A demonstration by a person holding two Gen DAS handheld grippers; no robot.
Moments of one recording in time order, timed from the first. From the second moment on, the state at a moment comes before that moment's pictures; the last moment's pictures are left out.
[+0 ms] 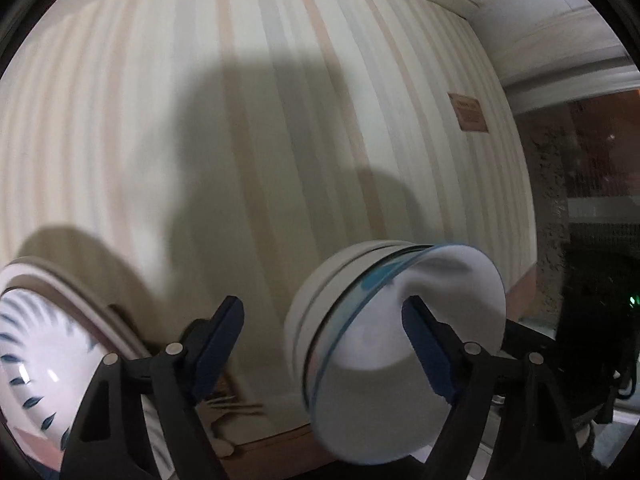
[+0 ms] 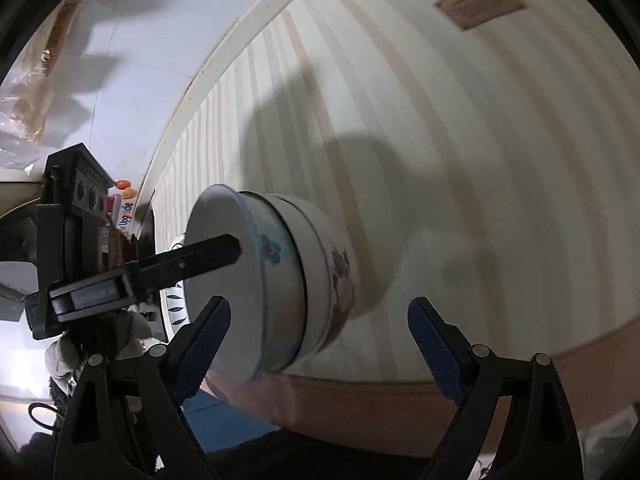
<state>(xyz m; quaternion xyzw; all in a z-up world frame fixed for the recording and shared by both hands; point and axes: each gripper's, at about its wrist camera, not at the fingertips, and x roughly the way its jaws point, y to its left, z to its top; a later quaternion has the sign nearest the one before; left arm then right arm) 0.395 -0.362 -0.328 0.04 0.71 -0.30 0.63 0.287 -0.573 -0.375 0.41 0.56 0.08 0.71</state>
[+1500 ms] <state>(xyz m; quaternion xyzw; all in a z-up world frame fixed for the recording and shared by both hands) 0.408 -0.173 -0.264 -0.12 0.69 -0.18 0.69 0.400 -0.417 -0.343 0.33 0.62 0.22 0.68</state>
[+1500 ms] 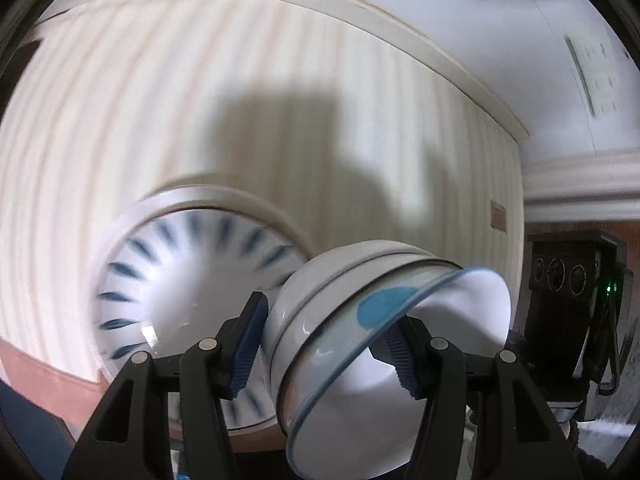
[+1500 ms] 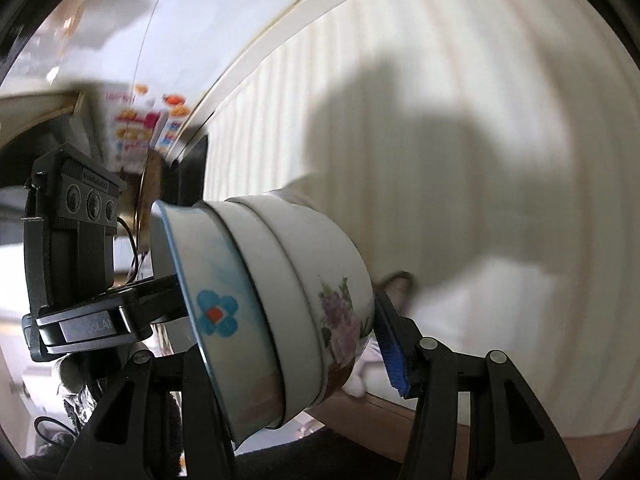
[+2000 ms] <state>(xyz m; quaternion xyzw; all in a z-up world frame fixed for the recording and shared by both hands) 0.397 -0.082 -0.292 -0.18 0.69 -0.10 0.69 0.440 -0.295 -0.374 0.26 0.66 0.28 0.64</state>
